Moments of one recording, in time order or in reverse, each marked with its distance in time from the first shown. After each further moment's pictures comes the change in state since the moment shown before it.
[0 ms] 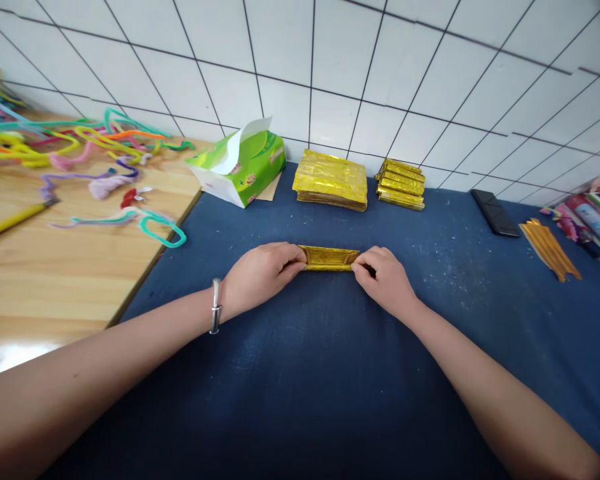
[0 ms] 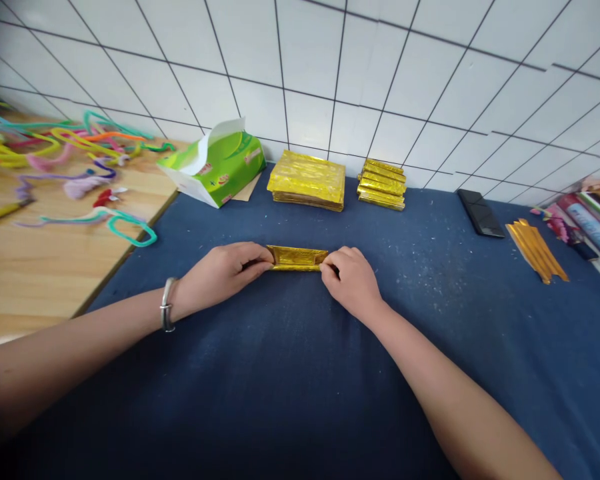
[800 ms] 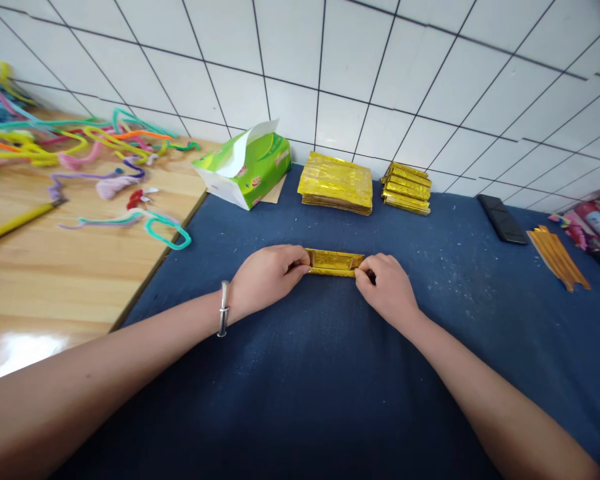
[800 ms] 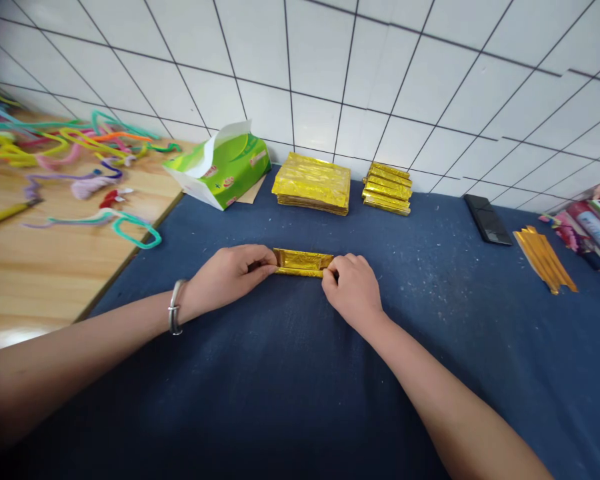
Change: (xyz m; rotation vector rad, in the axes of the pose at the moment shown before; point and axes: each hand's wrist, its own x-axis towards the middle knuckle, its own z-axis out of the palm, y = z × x) left_hand 0.005 0.006 -0.003 -0.028 -0.003 -0.109; right_hand 0.003 -0.006 0.005 -0.105 0.023 0.084
